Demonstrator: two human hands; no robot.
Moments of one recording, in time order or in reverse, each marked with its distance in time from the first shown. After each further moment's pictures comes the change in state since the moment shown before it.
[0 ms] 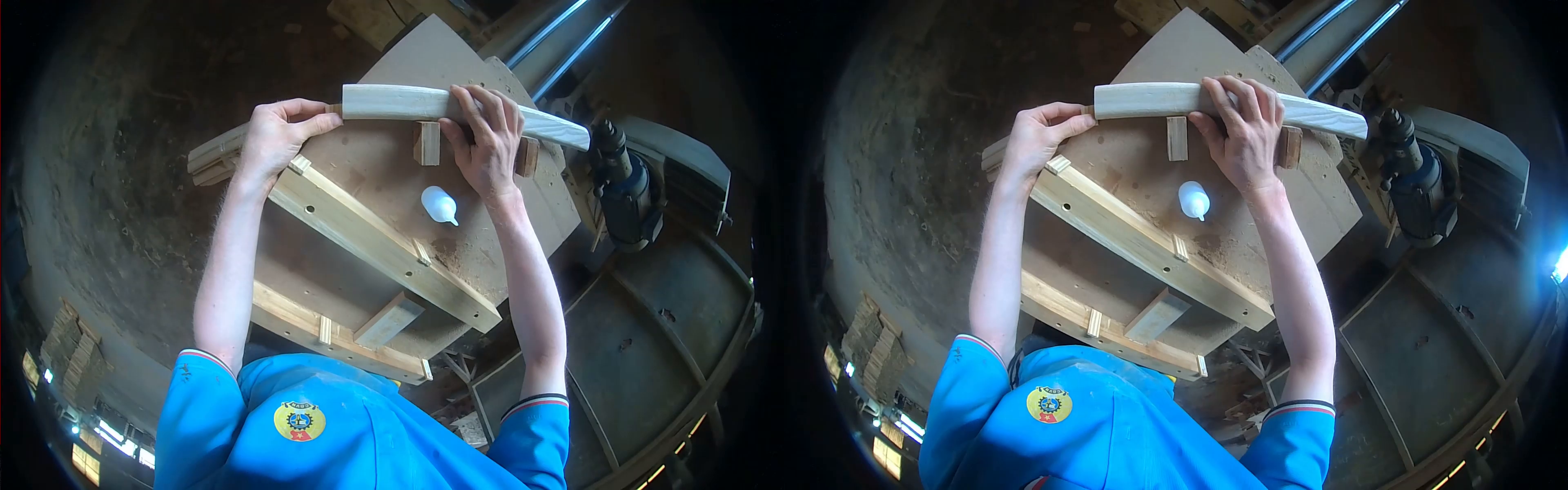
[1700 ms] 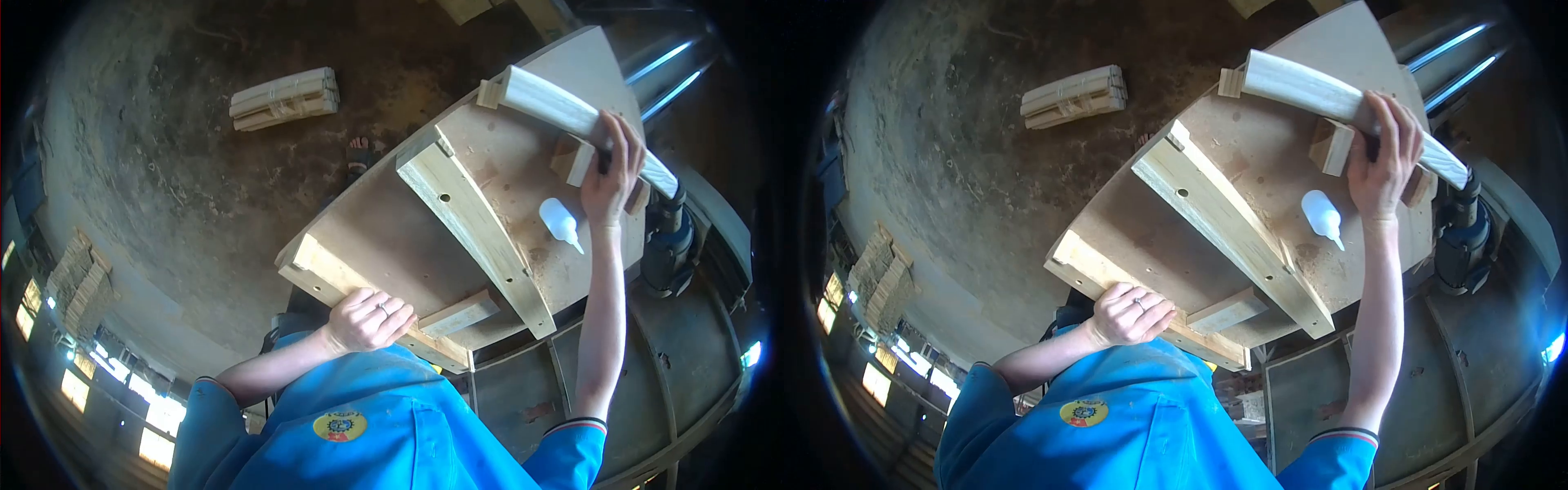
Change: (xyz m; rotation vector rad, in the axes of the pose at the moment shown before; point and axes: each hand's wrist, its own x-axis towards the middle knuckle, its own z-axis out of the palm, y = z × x) left_hand -0.225 -0.135 -0.001 0.856 -0.067 0.829; right_hand 0.006 -0.003 -0.009 -0.047 -0.106 -0.026
